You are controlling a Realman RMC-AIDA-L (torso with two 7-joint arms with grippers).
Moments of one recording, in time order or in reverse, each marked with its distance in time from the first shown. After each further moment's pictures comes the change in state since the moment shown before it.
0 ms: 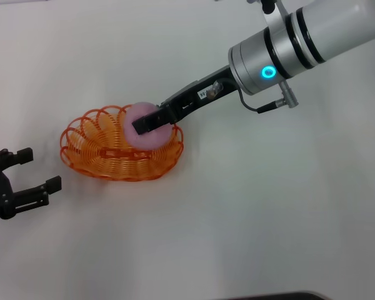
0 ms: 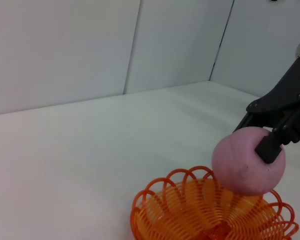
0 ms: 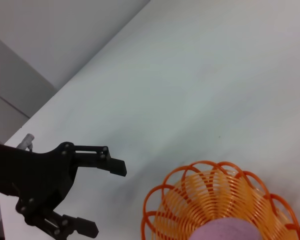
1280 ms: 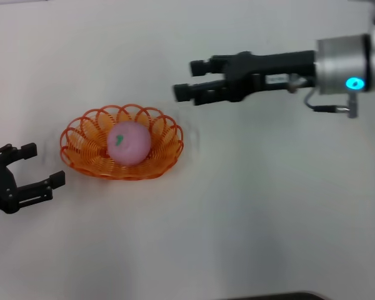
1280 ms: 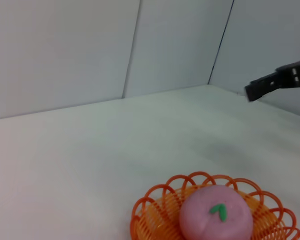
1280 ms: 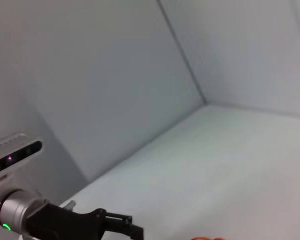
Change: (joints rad) left arm -0.022 0.006 -0.006 -0.033 0.000 -0.013 0.009; right arm -0.270 -0.012 0.236 -0.075 0.232 -0.153 -0.455
